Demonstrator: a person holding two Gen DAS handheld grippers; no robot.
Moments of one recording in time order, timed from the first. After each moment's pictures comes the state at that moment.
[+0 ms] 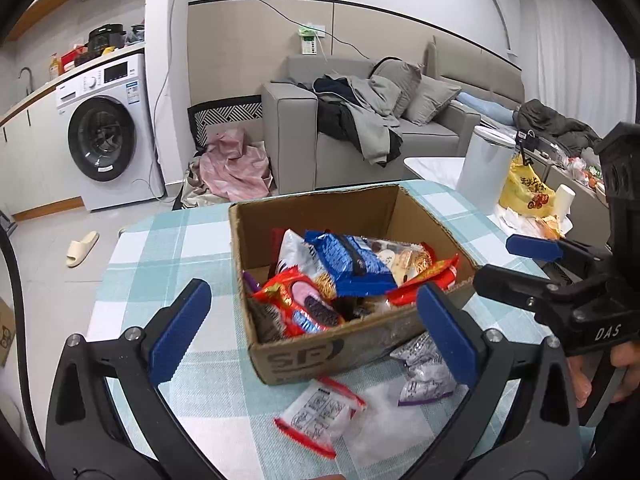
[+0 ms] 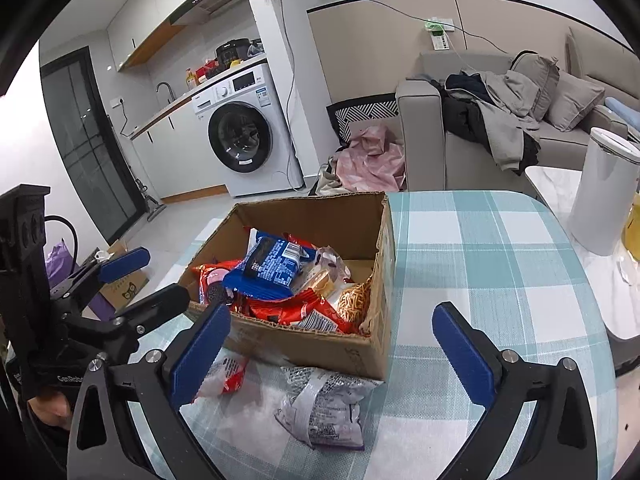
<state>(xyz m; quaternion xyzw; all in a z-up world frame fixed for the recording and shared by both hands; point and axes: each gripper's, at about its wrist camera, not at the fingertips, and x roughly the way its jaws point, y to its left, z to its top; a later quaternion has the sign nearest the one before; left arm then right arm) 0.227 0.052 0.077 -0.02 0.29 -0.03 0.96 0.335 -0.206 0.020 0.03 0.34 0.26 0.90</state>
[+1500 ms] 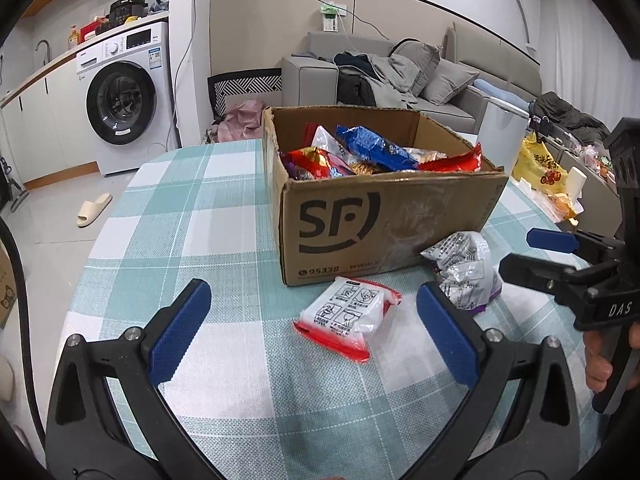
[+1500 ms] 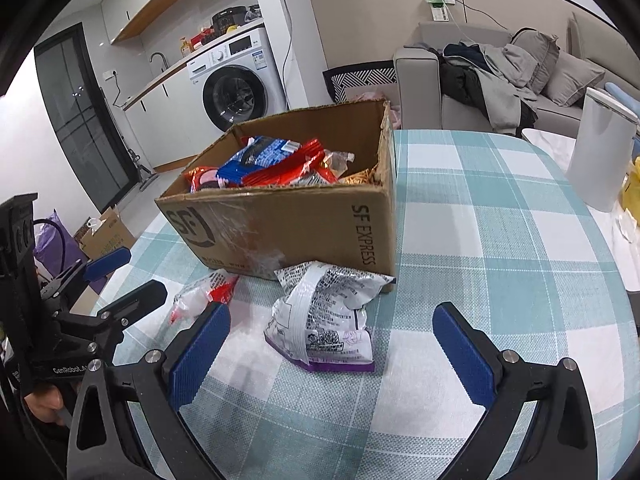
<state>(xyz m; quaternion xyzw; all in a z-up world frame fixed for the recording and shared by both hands) 0.171 0.065 0.004 -0.03 0.33 0.00 0.94 0.295 -0.201 -0.044 0.00 0.39 0.25 0.88</state>
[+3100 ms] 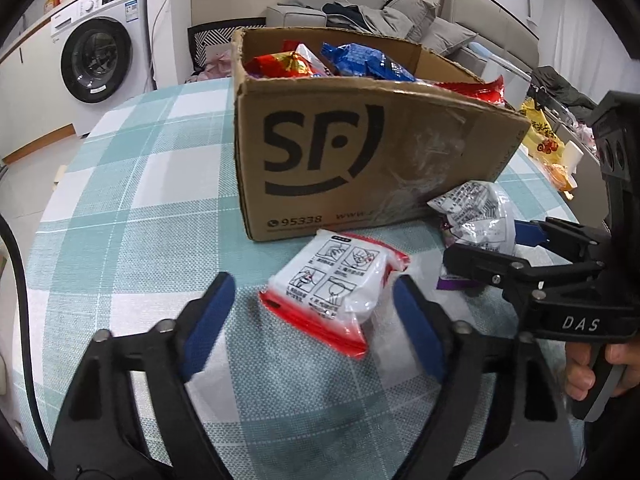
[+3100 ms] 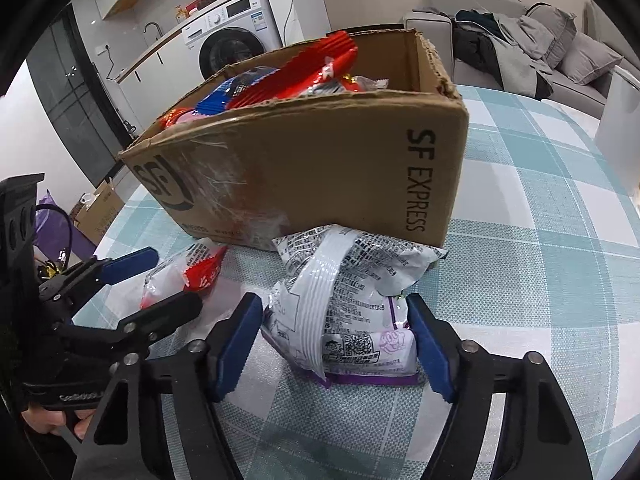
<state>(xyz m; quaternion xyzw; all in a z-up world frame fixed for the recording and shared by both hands) 0.220 0.072 -0.057 -0.05 0.41 -0.04 0.91 0.317 -0.160 -0.090 -0.01 0.45 0.26 0.85</state>
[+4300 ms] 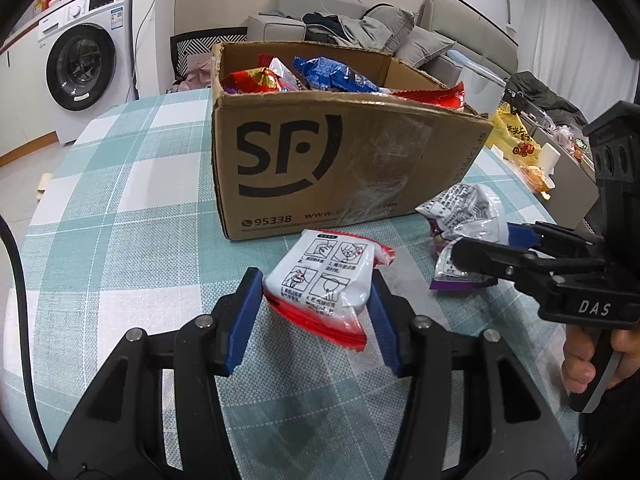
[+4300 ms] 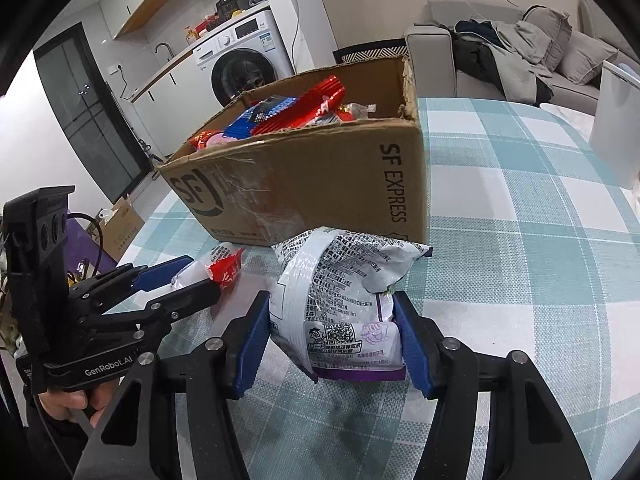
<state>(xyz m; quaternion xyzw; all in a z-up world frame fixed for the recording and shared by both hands) 0.198 0.066 -0.051 -0.06 0.39 -0.08 0.91 0.291 -0.190 -0.073 0.02 0.42 0.28 0.86</state>
